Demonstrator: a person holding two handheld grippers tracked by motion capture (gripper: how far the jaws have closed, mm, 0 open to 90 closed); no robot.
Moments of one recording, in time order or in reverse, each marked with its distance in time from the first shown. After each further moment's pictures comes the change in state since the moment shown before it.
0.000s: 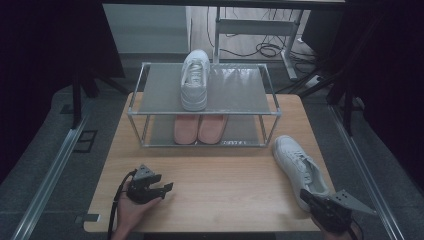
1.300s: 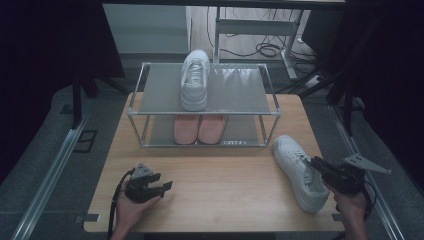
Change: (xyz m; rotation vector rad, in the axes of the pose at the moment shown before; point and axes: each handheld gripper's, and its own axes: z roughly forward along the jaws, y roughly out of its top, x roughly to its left) left arm 0.002 0.003 -0.005 -0.019 -0.006 -0.016; right arm -0.064 0.069 0.028 -0.034 0.019 -0.016
